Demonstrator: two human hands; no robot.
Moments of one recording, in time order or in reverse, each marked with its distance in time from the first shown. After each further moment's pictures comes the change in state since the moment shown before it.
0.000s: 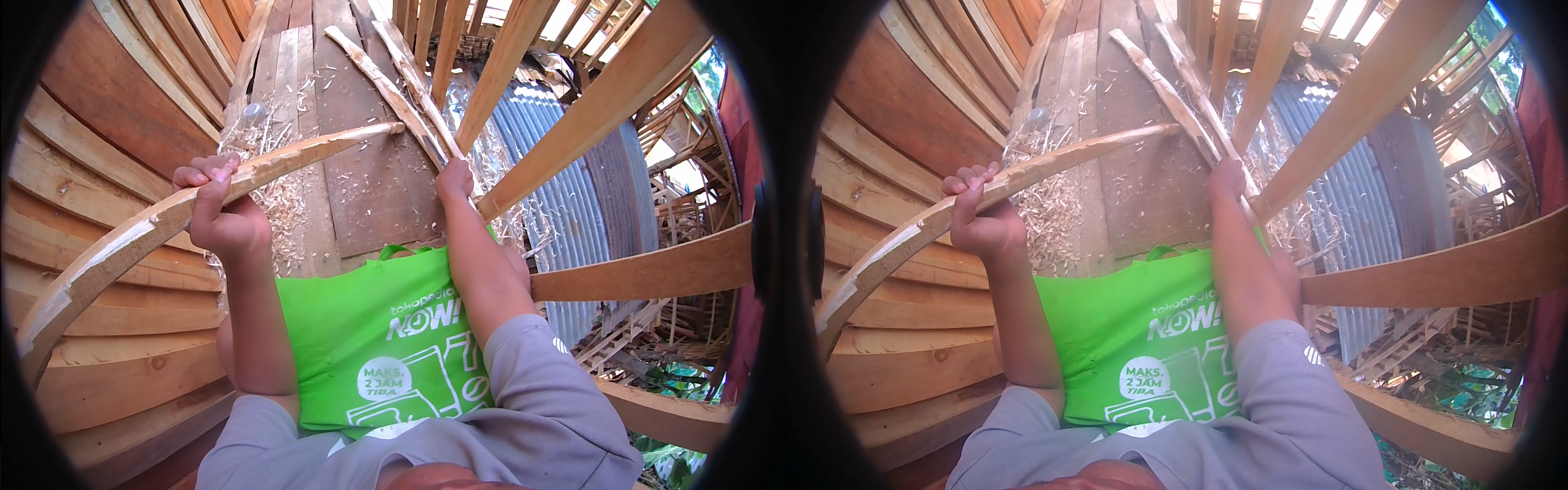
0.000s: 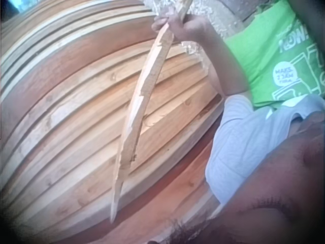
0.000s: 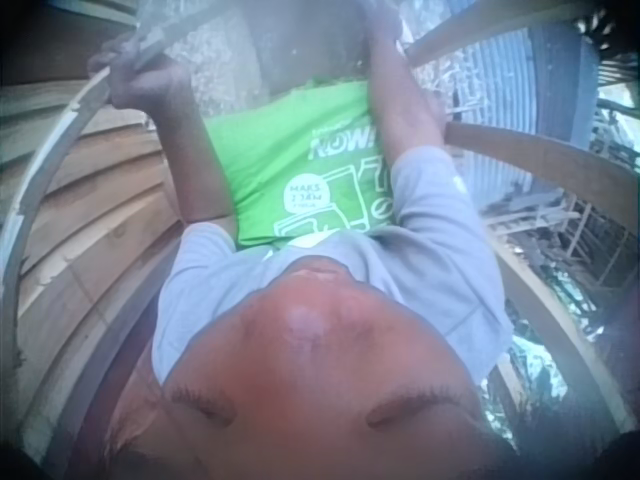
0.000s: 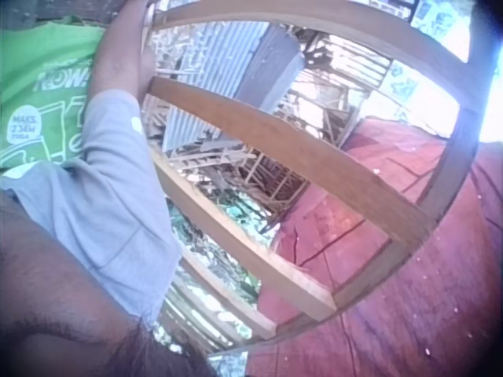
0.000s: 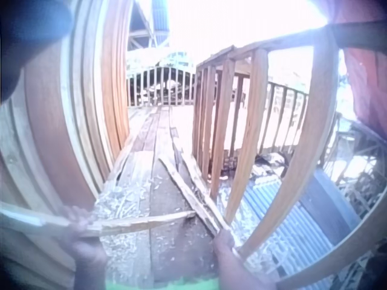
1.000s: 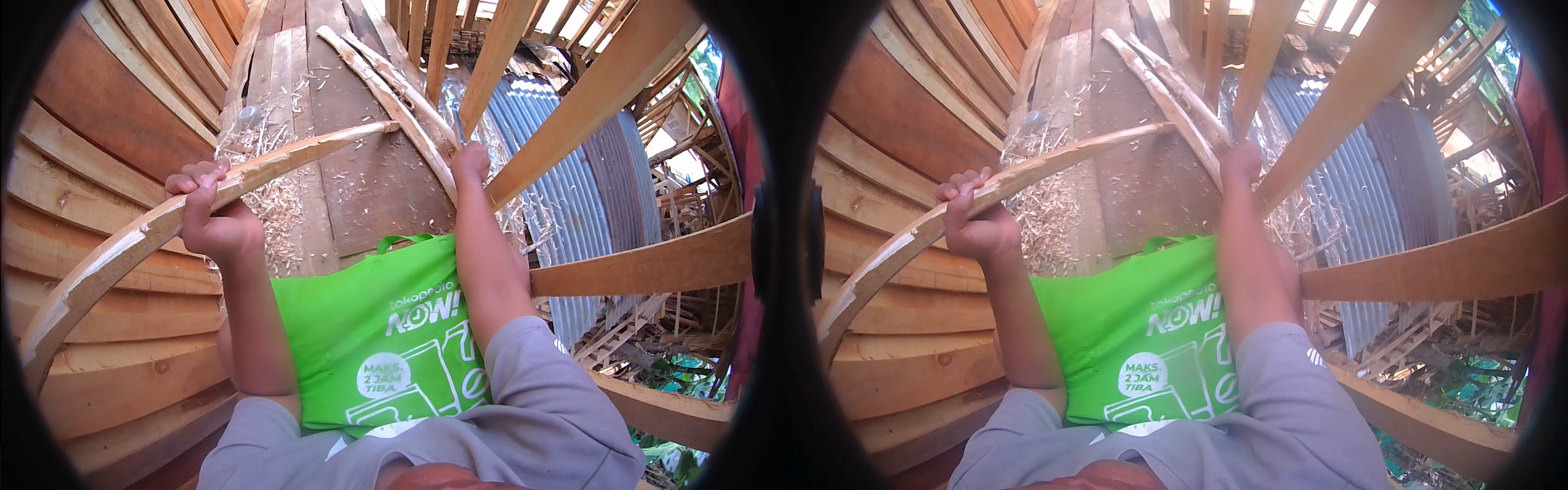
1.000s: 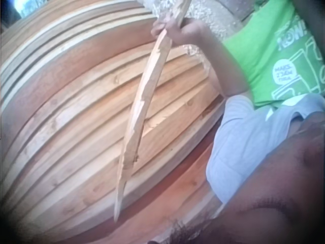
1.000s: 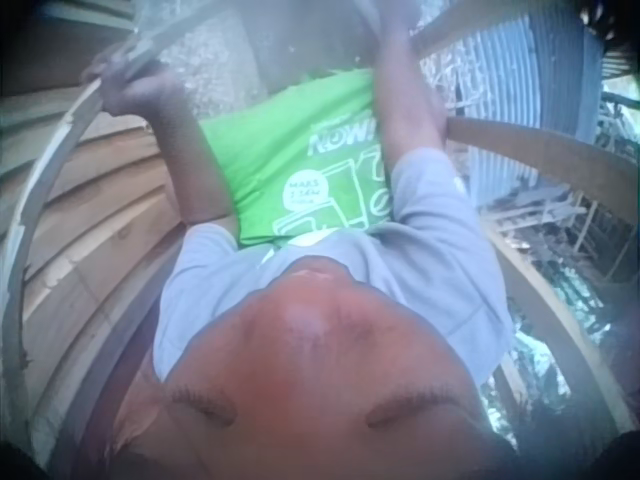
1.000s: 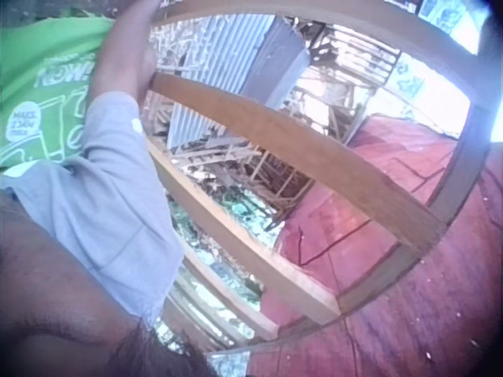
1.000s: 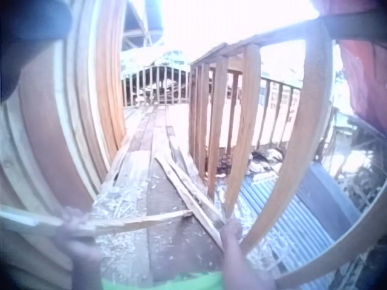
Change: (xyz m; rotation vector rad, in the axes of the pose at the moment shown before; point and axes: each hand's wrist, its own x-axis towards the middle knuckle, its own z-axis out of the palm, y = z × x) left_hand -0.001 -0.001 0.002 0.045 0.061 0.029; right_hand 0.024 0.006 -0.038 0.182 0.098 0.207
